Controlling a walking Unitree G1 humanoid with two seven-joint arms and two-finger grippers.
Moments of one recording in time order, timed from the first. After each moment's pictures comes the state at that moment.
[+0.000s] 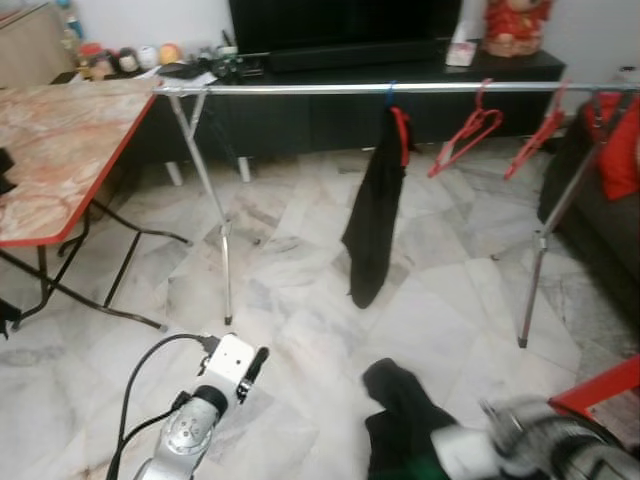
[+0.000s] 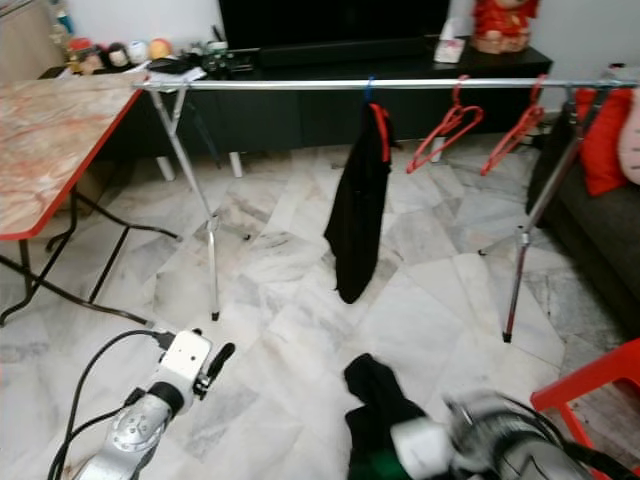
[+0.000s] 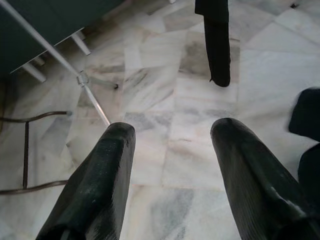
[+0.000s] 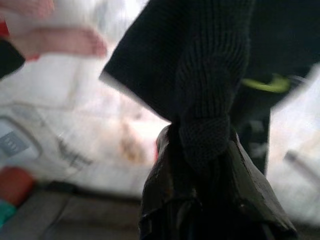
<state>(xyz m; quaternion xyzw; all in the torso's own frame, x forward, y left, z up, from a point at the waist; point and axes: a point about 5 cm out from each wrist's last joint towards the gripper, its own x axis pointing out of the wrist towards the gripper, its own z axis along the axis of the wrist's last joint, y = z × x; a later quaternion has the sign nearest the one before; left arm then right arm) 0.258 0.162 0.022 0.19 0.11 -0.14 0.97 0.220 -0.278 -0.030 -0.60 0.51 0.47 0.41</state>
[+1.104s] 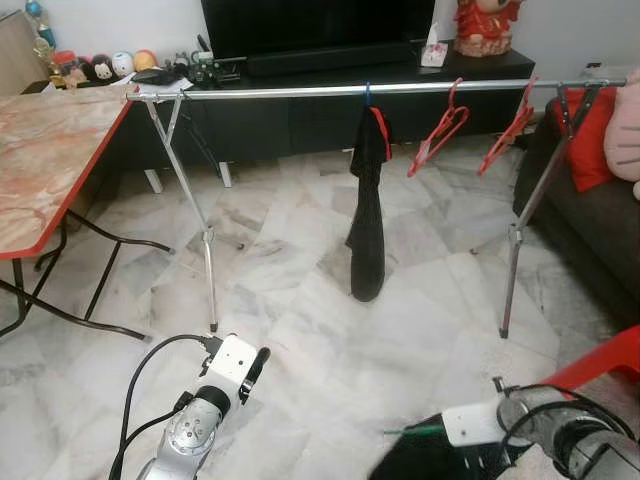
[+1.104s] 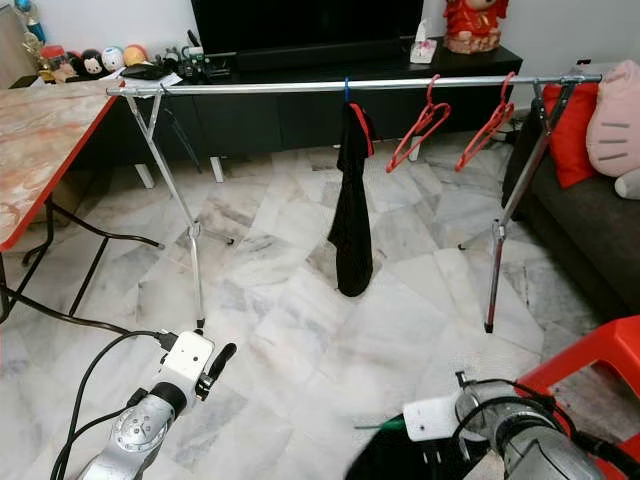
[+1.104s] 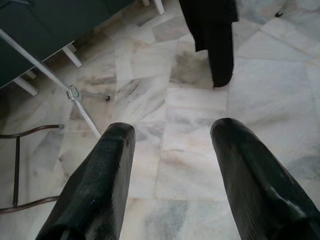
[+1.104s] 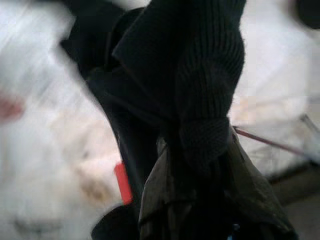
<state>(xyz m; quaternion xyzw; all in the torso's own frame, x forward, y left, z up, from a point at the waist) 0.259 0.153 0.022 0.18 0.10 -0.14 0.97 0.268 -0.254 -0.010 -0.60 0.42 0.34 0.59</state>
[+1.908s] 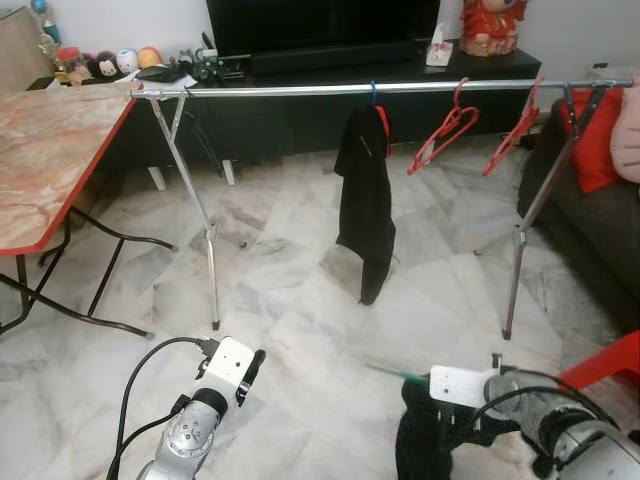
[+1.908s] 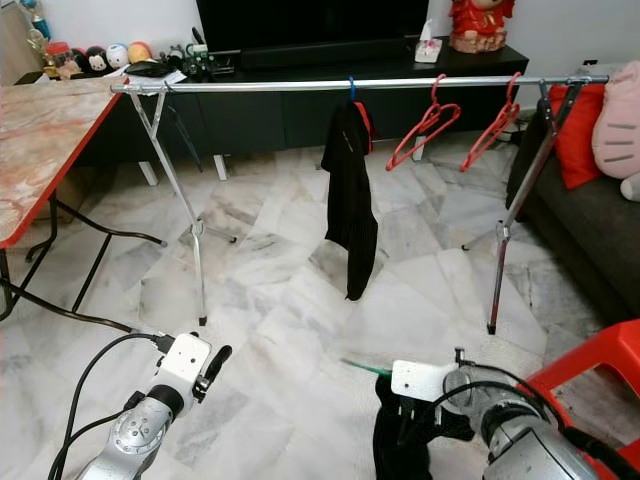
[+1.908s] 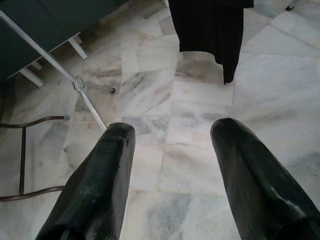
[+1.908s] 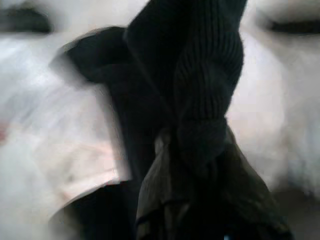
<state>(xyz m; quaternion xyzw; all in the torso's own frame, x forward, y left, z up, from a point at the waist) 0.258 0.156 0.020 0.19 0.11 -0.13 0.97 0.274 -0.244 -0.003 -0.60 0.40 0.42 0.55</state>
